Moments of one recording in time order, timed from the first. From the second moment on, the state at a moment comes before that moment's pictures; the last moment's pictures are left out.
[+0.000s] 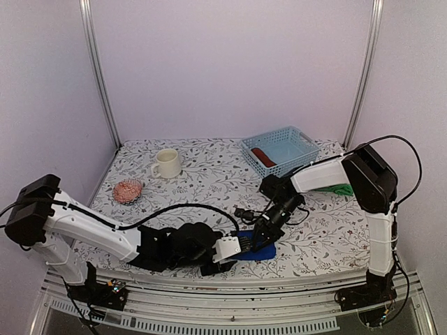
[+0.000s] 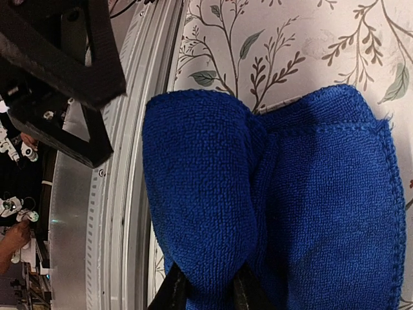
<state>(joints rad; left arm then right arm) -1.34 1.57 0.73 0.17 -0.28 0.23 0.71 2.11 1.31 -0.84 -0.96 -0.75</state>
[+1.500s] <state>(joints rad) -1.14 1.83 1.02 -0.10 0.17 0.04 0.51 1.35 1.12 -0.84 -0.71 -0.63</state>
